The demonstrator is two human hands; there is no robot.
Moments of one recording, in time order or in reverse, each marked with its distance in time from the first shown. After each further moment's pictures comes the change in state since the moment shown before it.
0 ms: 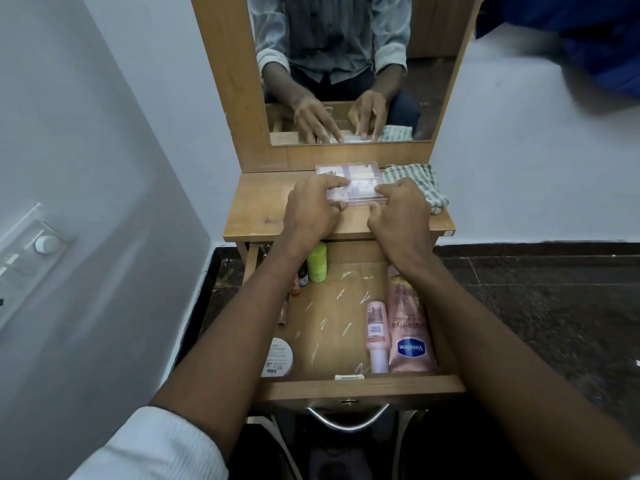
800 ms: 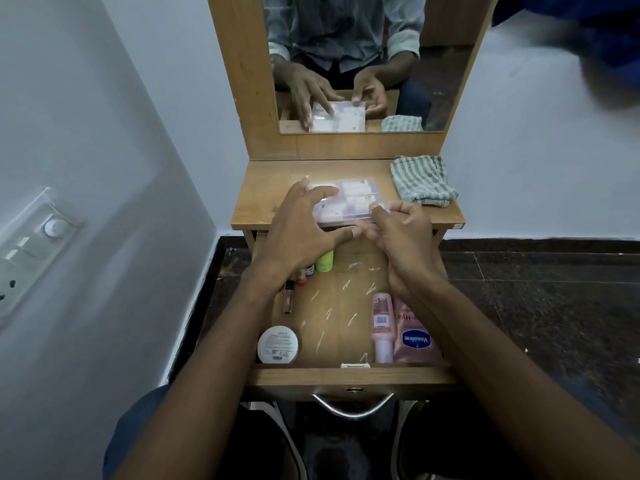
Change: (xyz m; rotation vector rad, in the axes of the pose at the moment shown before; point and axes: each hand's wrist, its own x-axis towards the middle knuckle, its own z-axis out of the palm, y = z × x) left_hand -0.069 -0.007 -0.045 -0.048 -0.131 -0.013; right_hand -0.050 -0.025 -0.017 1.178 -0.164 0.620
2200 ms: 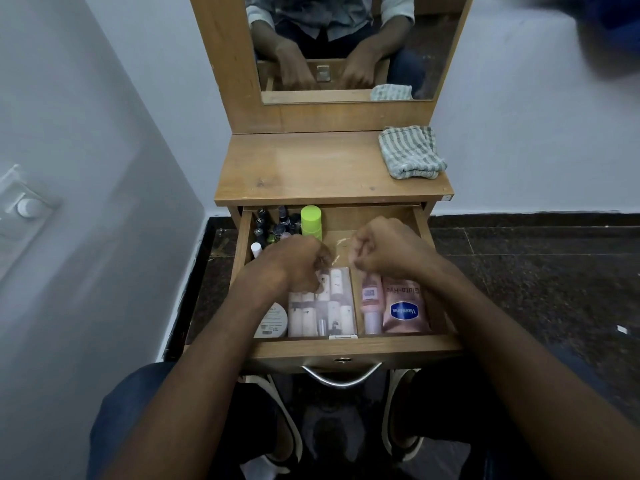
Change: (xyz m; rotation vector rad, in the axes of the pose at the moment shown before) left_hand -0.032 -0.020 0.031 0.388 -0.683 -0.047; right_hand 0.003 0.015 -0.038 -1.305 -0.575 -0.134
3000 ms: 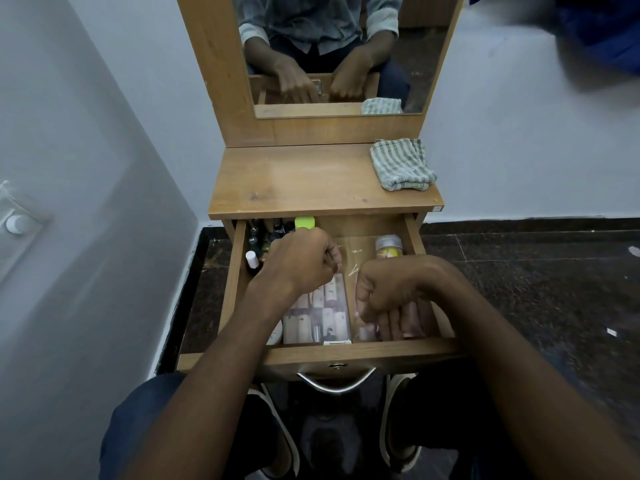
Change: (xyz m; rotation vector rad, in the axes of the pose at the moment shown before) left_hand -0.002 0.030 -0.009 -0.052 0.339 -0.027; right_hand -0.012 -0.005 -0.020 -0.001 -0.710 0.192
